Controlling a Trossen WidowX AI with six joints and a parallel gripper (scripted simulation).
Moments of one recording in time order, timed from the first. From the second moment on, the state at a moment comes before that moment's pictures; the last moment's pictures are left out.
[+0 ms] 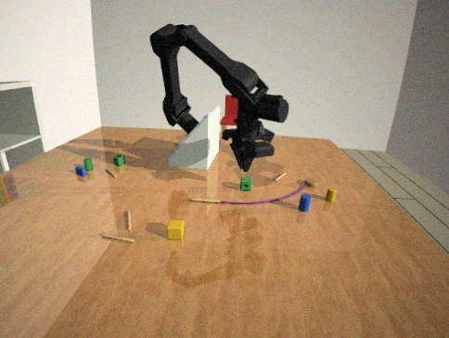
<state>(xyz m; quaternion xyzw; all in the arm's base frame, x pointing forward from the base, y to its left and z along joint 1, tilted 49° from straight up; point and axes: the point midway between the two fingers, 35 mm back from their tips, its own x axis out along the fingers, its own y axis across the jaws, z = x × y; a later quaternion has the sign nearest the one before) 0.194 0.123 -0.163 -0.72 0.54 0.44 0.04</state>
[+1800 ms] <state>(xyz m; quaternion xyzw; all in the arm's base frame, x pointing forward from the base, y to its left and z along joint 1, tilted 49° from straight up) 0.271 0.086 -0.127 -0.05 -0.43 0.56 -0.71</state>
